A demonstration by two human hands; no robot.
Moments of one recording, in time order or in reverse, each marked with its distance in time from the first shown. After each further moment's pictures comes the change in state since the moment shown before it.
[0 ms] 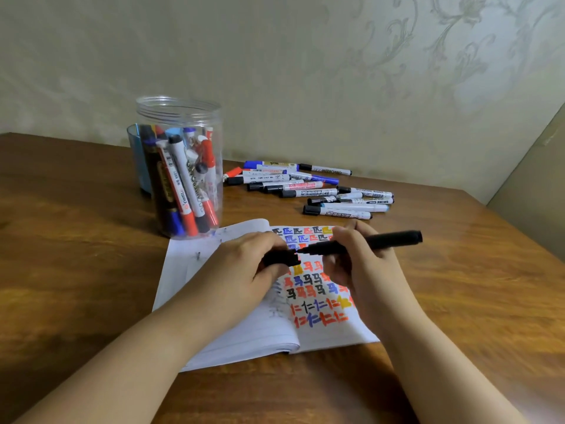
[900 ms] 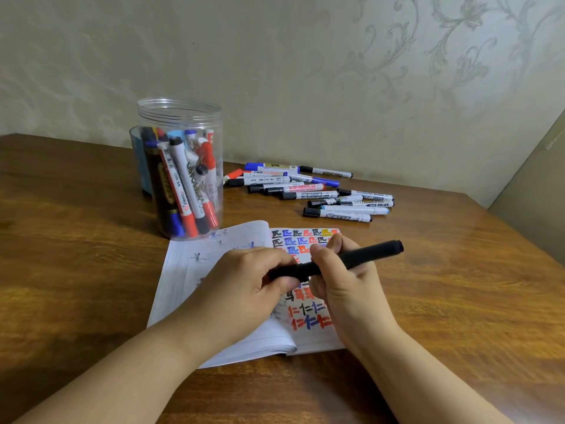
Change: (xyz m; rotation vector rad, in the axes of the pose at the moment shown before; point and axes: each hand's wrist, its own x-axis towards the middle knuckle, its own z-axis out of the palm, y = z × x) left_hand -0.009 0.012 0.003 -0.097 0.000 0.008; right_hand -0.010 0.019 0.014 0.103 -0.063 -0.105
